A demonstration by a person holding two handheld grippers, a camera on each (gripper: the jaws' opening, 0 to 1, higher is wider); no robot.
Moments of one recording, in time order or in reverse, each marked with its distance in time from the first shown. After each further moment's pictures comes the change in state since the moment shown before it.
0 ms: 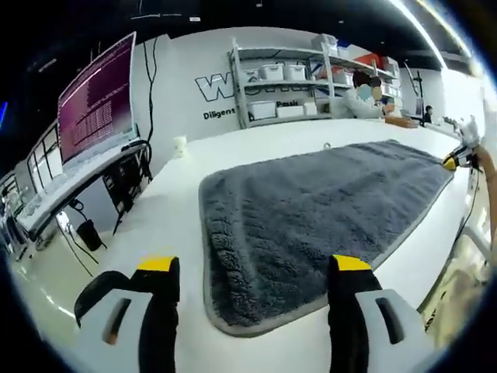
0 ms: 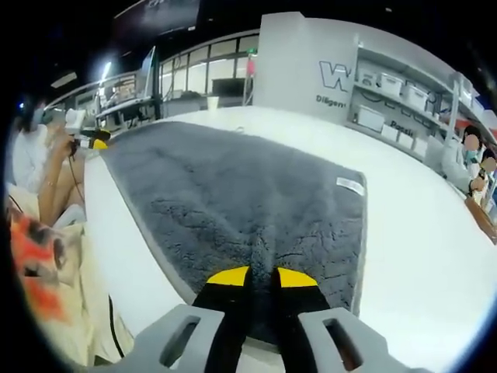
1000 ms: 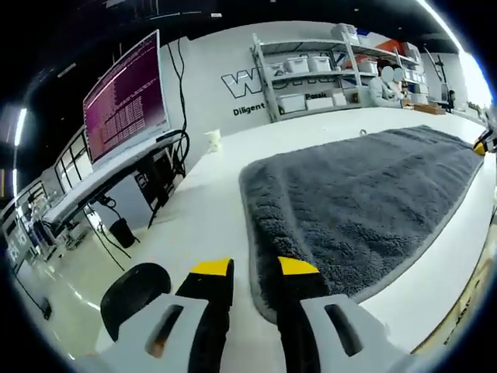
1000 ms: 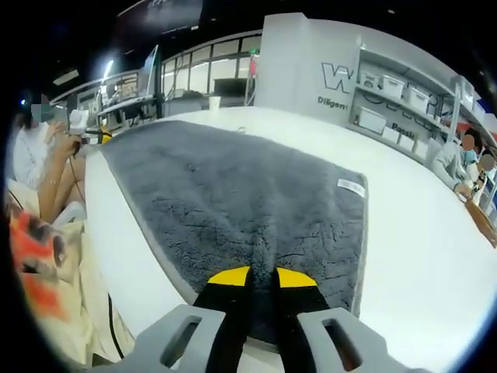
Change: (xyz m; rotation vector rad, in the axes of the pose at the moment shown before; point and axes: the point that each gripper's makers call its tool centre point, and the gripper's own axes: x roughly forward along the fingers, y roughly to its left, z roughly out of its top) left arm 0.007 0.044 -0.027 0.090 0.095 0.208; right arm 0.001 -0.001 0.001 -0.013 -0.003 0.003
